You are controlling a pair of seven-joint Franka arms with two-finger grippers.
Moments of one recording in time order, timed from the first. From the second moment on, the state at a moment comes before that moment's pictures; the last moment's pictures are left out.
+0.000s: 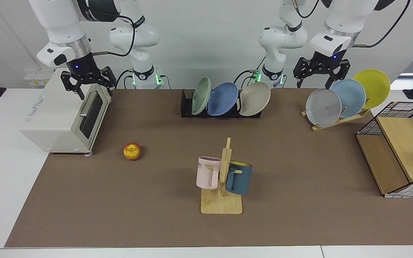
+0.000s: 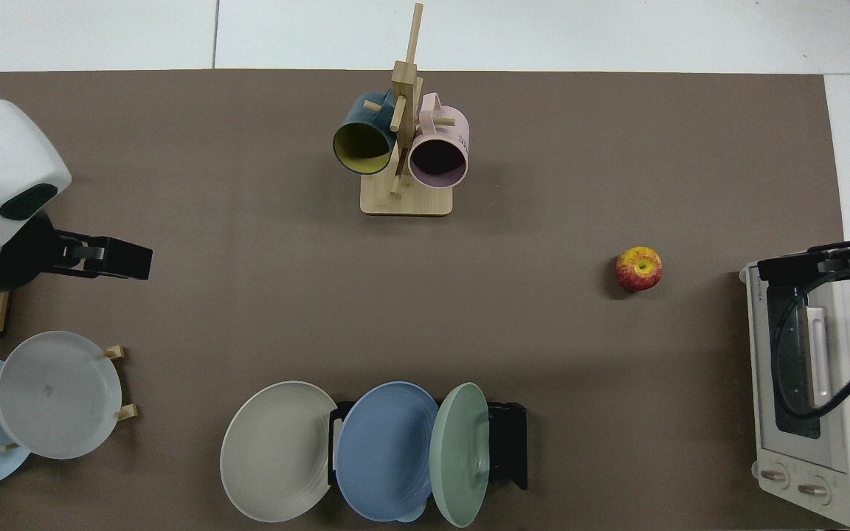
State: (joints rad) left arm -0.10 -0.03 -0.09 -1.51 0.02 1.51 -0.04; right arm 0.09 -0.14 -0.10 -1.78 -0.01 1.73 -0.16
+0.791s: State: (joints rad) left arm -0.10 -0.03 -0.09 -1.51 0.02 1.51 -0.04; right arm 0.09 -0.15 -0.11 -1.78 -0.01 1.74 -0.16
